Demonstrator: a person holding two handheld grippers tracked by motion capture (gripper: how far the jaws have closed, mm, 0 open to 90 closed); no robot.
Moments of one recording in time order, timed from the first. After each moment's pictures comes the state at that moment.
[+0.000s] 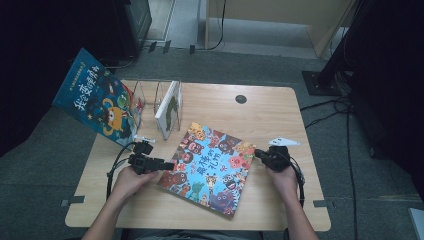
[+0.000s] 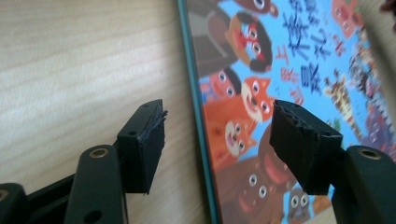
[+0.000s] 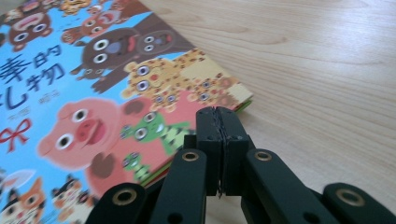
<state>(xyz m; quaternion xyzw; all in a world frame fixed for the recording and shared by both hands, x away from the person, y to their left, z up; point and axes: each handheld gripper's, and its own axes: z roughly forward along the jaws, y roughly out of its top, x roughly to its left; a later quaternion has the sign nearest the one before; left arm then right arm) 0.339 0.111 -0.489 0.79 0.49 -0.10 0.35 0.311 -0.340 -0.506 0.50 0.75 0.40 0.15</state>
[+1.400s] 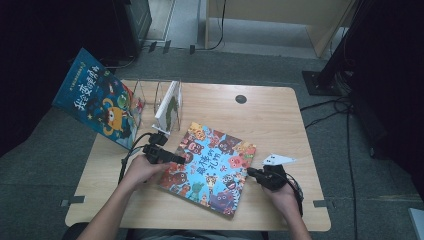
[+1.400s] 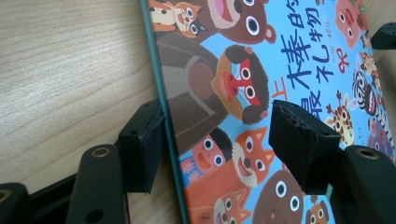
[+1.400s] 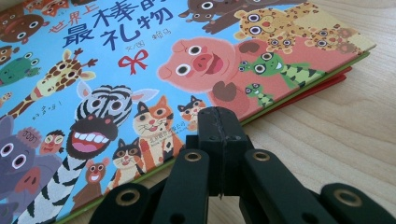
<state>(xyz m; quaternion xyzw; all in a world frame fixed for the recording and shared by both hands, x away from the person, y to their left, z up) 0.373 0.074 -0.493 0.82 0.47 -0.14 0.31 0.261 -0.319 -0.507 0.44 0.79 0.41 0.10</state>
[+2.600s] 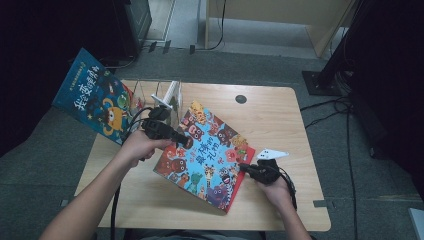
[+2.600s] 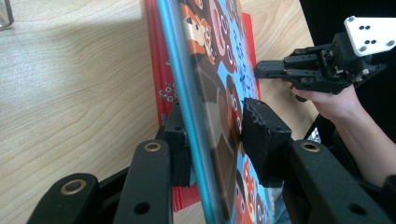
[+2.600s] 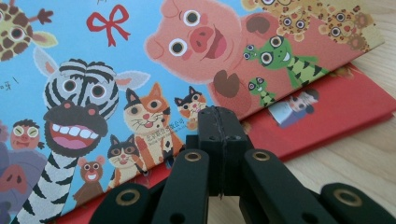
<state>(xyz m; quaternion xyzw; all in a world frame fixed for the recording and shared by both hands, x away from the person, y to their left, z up) 0.398 0.056 -0.388 0.81 0.45 -0.21 0.30 0.283 -0.303 -0.513 0.42 0.79 0.43 0.07</state>
